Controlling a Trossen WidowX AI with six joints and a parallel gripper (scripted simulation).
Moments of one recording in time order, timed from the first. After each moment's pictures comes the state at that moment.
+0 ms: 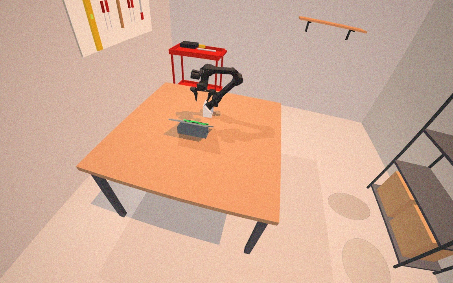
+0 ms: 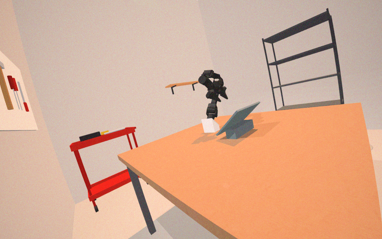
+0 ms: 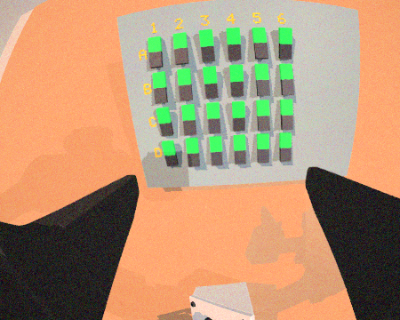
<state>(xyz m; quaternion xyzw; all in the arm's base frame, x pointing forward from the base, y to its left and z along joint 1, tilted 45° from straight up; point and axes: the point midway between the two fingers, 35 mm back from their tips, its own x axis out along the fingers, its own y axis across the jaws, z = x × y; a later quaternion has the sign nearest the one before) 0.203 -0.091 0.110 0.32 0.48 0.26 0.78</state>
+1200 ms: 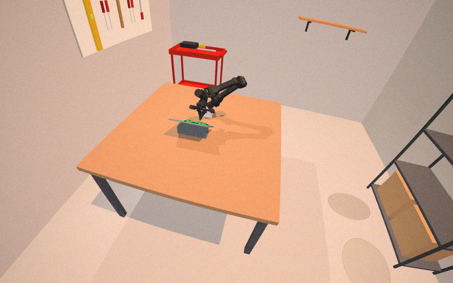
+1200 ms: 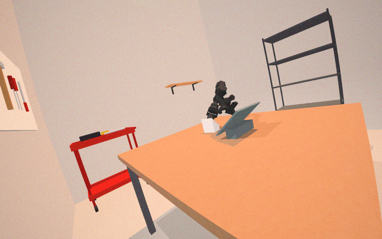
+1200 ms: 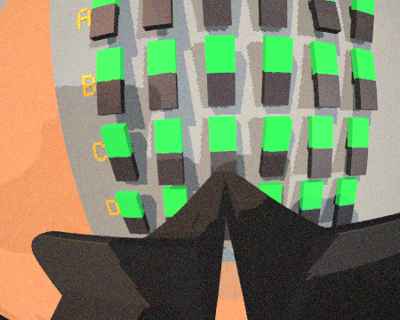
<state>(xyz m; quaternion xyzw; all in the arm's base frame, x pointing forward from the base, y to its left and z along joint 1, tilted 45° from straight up) 0.244 0.012 0.028 0.30 0.45 0.24 0.80</state>
